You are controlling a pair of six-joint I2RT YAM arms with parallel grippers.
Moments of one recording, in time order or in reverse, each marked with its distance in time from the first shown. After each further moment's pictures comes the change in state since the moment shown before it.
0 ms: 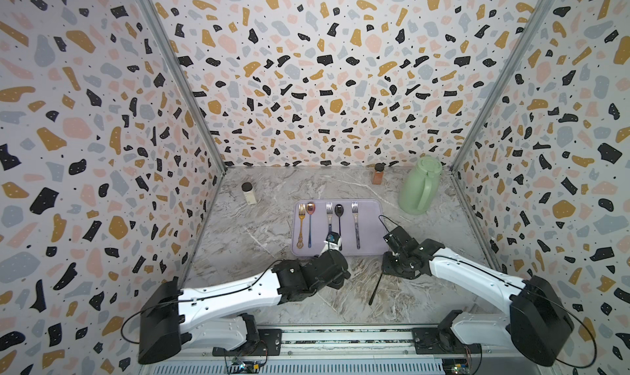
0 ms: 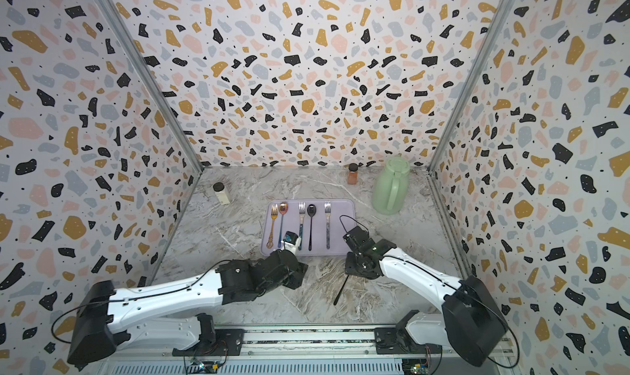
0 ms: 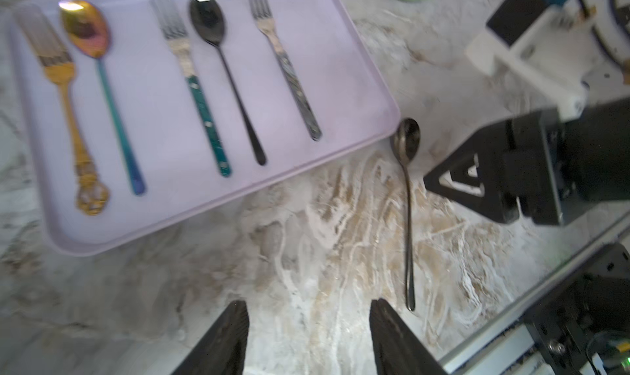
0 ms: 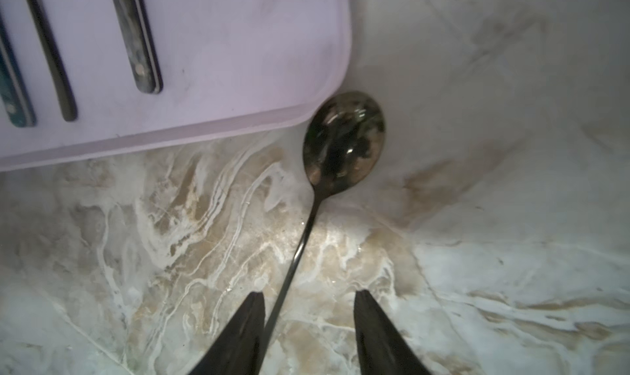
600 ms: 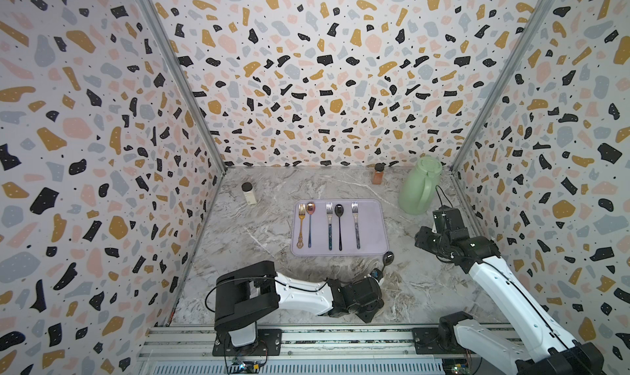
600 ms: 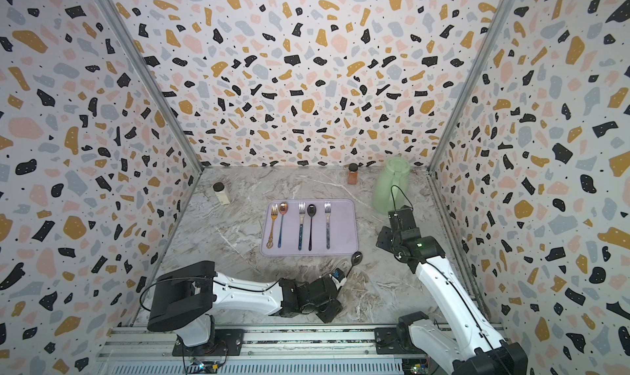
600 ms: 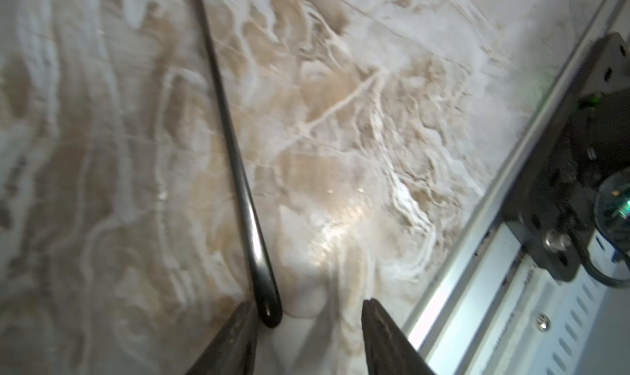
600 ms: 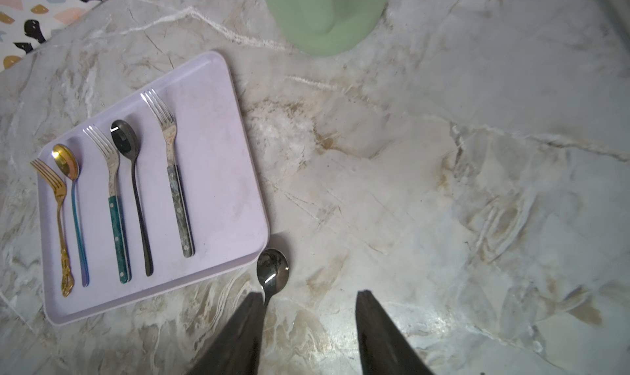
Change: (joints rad) left arm -0.223 0.561 0.013 0.474 0.337 0.077; right arm -0.421 -0.326 0.080 -0.095 0.042 -0.196
